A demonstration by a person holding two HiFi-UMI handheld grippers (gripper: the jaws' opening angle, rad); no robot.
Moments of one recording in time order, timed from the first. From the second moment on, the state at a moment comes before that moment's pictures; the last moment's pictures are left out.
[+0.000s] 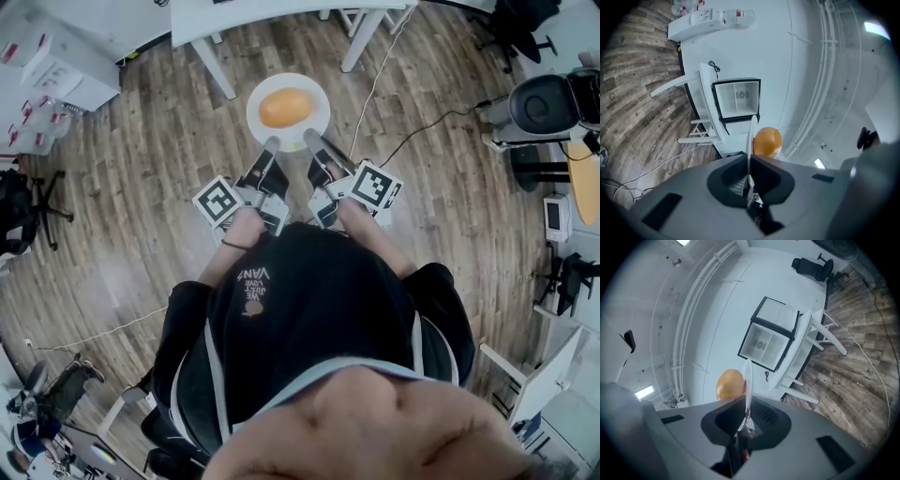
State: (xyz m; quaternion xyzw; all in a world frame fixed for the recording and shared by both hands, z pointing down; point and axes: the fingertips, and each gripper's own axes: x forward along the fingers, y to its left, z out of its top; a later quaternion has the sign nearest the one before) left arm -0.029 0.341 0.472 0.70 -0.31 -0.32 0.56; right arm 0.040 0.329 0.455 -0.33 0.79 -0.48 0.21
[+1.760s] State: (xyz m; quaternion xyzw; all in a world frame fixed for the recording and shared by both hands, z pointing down) left arm -0.040 0.151 0.473 0.69 -0.32 -0.33 0.57; right arm 0.032 0.138 0.467 -0.33 0.77 -0.51 0.20
